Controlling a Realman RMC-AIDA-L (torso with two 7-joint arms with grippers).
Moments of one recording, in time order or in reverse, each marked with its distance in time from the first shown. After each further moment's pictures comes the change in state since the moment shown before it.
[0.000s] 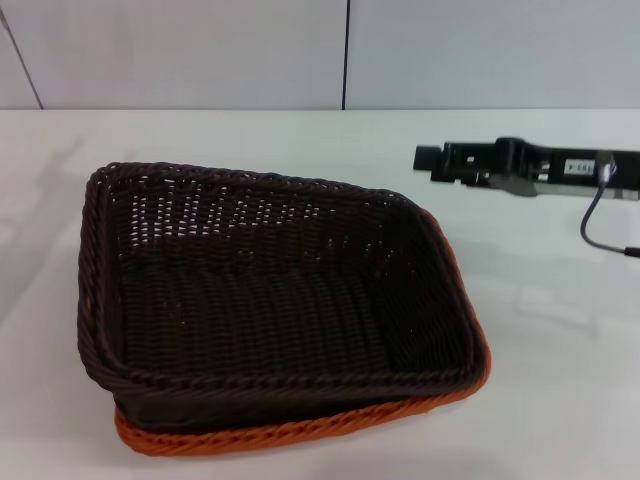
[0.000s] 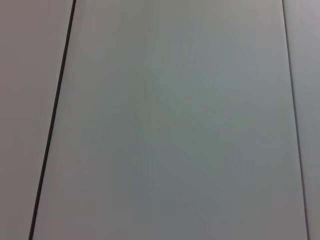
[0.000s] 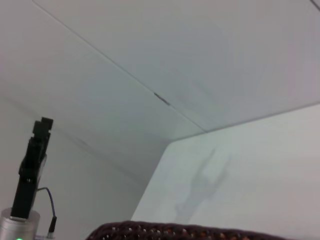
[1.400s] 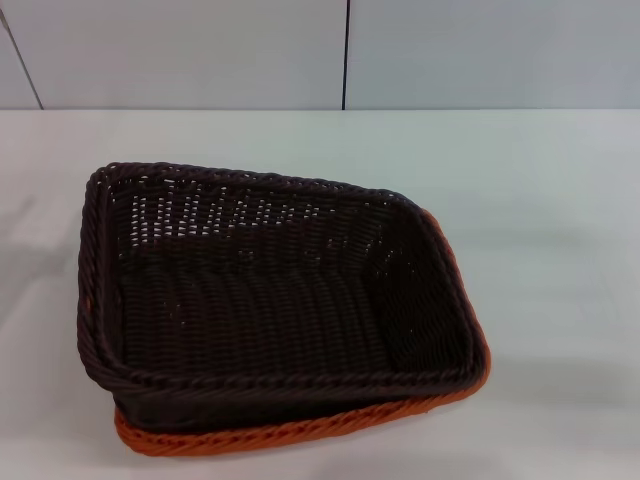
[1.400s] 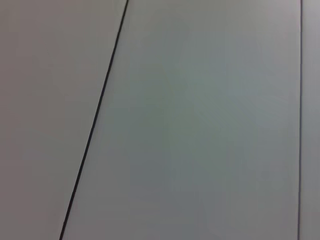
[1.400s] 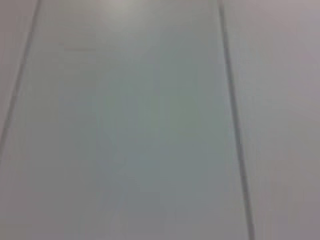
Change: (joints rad) left arm 0.169 -0.010 -0.013 -0.161 -0.078 0.243 0.020; right arm -0.171 0.002 0.058 0.637 1.381 0.007 -2.022
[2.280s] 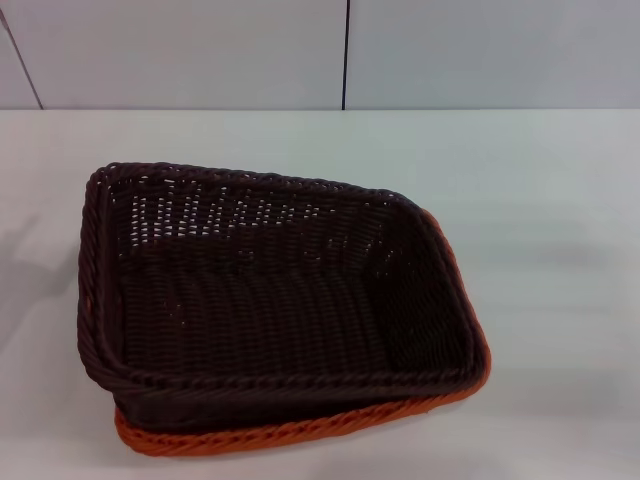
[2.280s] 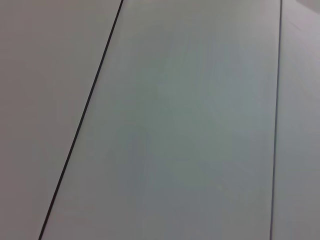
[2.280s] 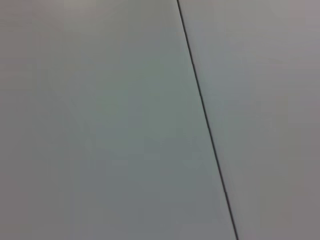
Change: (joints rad) left arm 0.023 -0.001 -0.003 -0.051 0.002 0.116 0.007; right arm 0.043 0.003 -0.009 0.212 0.076 -0.058 -0.008
